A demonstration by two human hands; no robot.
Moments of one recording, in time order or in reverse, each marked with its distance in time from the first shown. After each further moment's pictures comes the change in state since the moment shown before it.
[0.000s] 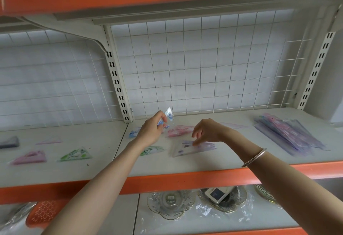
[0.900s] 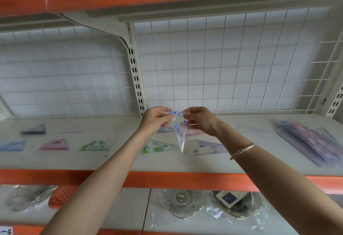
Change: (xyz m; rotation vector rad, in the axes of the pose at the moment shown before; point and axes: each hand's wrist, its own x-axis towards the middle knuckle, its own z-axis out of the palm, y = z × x) left_hand -0.010 -0.003 -0.041 -0.566 0.136 -0.149; right_hand 0.036 -0.067 0.005 1.179 0.022 0.050
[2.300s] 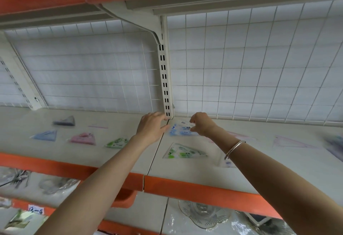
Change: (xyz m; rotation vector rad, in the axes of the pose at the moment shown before) left_hand 0.014 -0.046 -0.084 1.090 0.028 0.136; right_hand 0.103 0.031 0.062 -1.194 0.021 -0.126
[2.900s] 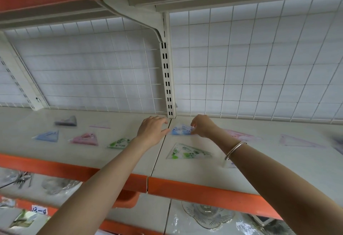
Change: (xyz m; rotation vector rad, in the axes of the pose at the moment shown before) left_hand -0.001 -0.012 0.009 0.041 -0.103 -0.017; right_hand 0.009 0.003 0.017 0.001 -0.029 0.014
